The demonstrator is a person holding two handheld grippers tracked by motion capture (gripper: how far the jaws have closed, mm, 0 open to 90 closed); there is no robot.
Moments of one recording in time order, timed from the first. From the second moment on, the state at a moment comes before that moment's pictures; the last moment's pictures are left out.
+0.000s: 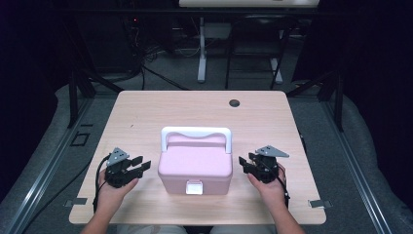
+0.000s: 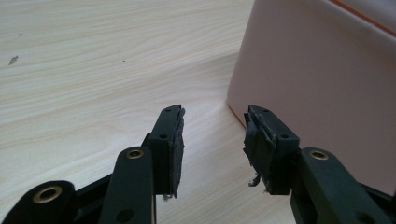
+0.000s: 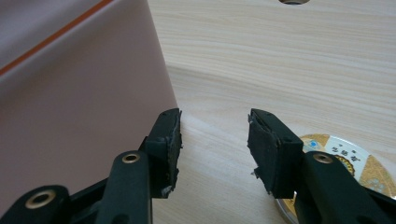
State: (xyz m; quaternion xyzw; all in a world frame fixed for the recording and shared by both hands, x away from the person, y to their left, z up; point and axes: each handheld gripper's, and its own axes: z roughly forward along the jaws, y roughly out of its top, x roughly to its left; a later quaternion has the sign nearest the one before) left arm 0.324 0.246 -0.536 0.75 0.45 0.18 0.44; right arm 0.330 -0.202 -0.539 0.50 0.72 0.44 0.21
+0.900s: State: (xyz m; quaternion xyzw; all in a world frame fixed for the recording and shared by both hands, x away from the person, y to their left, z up) left arm 0.325 0.216 -0.538 0.77 0.42 0.15 0.45; right arm 0.326 -0.182 -0.541 0.47 0.74 0.45 0.19
